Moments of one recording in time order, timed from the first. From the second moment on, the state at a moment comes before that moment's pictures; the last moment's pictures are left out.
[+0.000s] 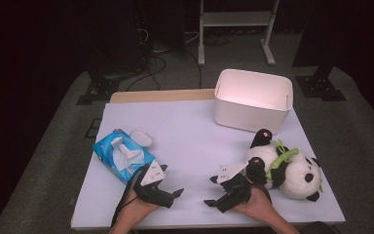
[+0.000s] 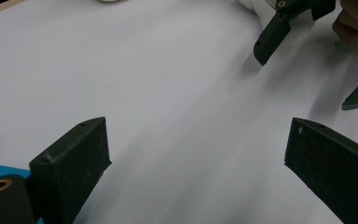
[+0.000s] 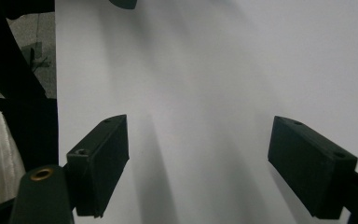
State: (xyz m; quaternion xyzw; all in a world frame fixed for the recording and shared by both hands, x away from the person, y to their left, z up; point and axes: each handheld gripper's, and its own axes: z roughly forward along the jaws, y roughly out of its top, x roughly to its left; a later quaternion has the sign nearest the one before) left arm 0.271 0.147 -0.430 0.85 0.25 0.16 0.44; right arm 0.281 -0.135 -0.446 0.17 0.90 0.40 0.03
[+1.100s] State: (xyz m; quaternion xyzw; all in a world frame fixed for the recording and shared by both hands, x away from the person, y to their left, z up) left arm 0.269 0.147 -0.432 0.85 0.25 0.17 0.42; right arm 0.270 -0.141 -0.355 0.13 0.91 0.40 0.03
